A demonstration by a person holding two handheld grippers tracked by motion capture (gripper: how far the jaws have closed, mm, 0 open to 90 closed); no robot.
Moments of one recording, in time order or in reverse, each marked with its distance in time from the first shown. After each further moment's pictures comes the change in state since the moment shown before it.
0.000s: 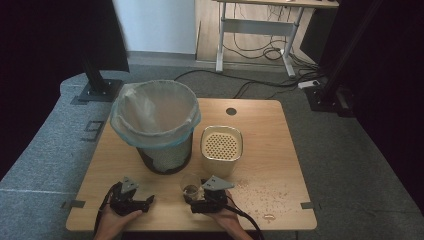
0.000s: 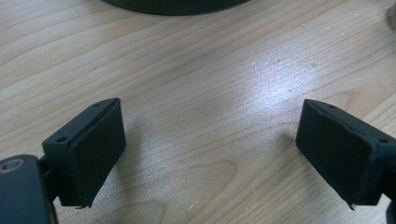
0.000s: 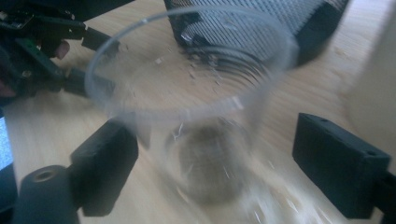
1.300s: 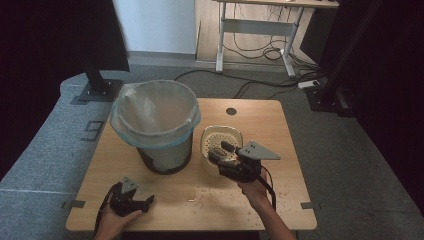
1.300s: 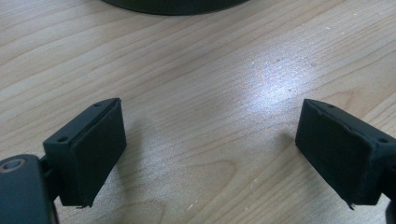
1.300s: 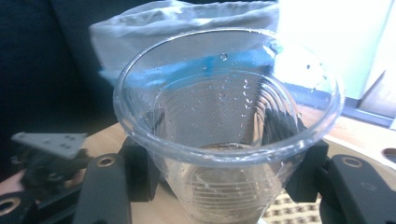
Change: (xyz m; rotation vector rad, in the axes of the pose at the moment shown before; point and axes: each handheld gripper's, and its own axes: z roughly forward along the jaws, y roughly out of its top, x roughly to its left) left arm 0.000 0.000 0.000 -0.001 0.000 0.002; right arm -0.041 0.119 -0.112 -0.284 -0.058 -0.020
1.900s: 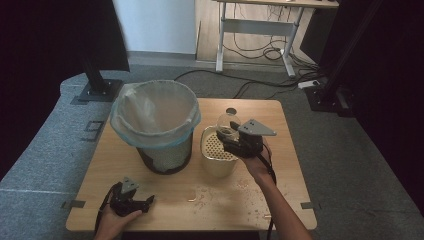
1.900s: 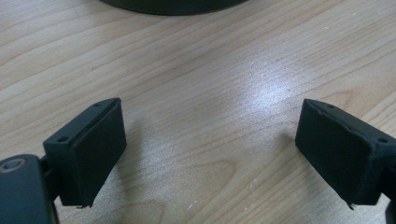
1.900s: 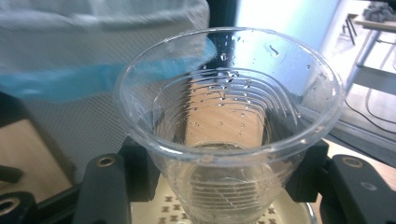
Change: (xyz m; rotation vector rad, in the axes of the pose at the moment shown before) left arm 0.000 0.000 0.000 0.000 -0.002 0.002; right arm -0.046 0.023 0.032 0.083 -0.168 -0.115
